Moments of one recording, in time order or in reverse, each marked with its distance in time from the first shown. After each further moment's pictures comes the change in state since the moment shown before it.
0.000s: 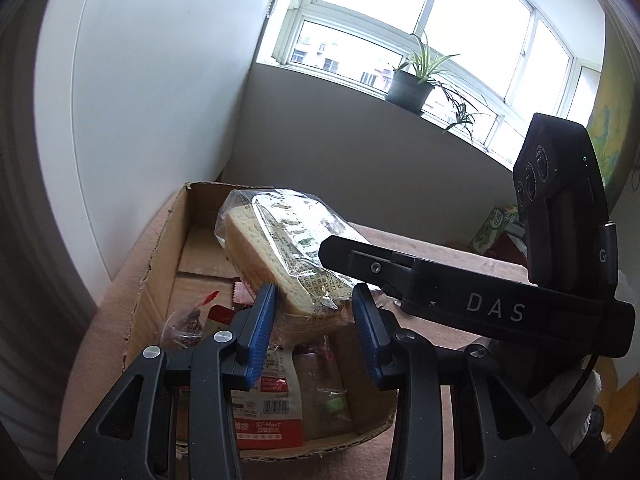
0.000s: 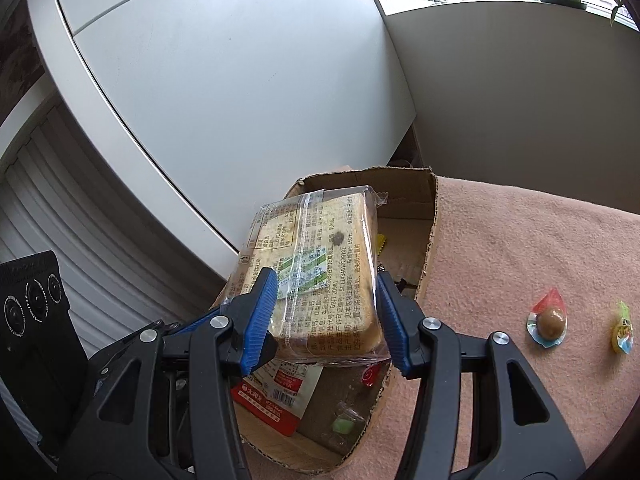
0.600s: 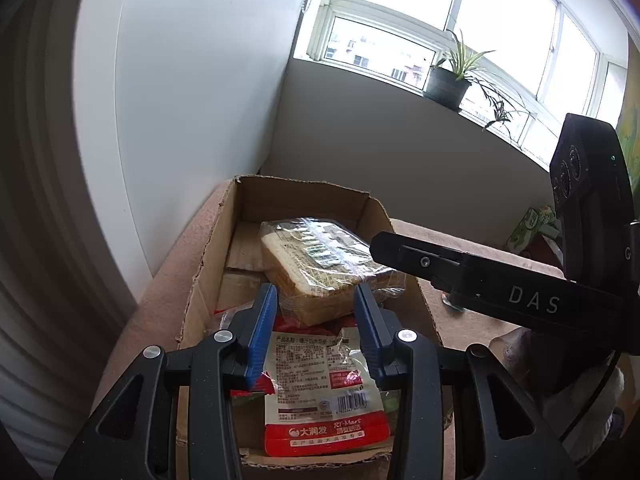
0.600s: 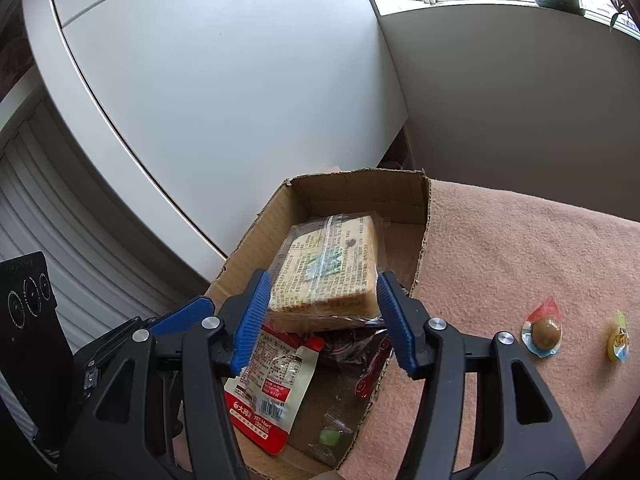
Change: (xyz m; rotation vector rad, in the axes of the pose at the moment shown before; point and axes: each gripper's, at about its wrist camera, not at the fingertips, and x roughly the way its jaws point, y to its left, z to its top) left arm -0.003 0.024 -0.007 -0.013 0.005 0.123; right arm -0.001 -0.009 -0.004 -0.016 -0.008 -0.044
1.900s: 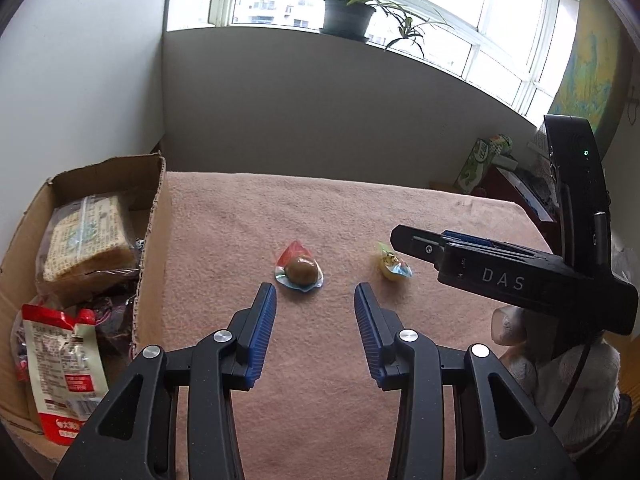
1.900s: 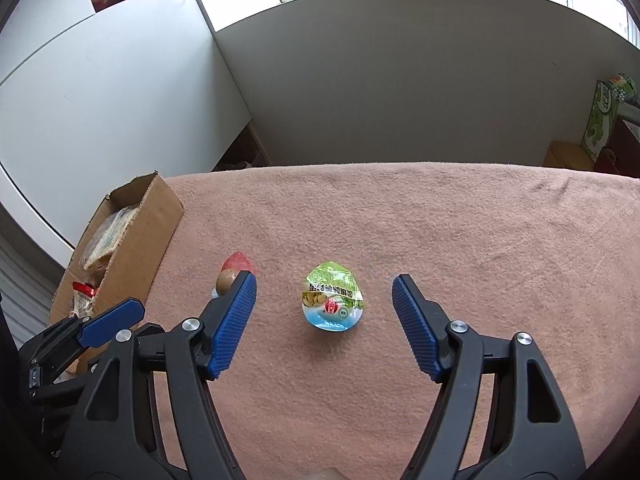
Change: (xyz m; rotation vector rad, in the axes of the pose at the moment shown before) left arm 0.071 -0.168 -0.023 0.181 0.154 -0.119; right arm -0.082 -0.182 -0.039 0.170 0.008 -0.324
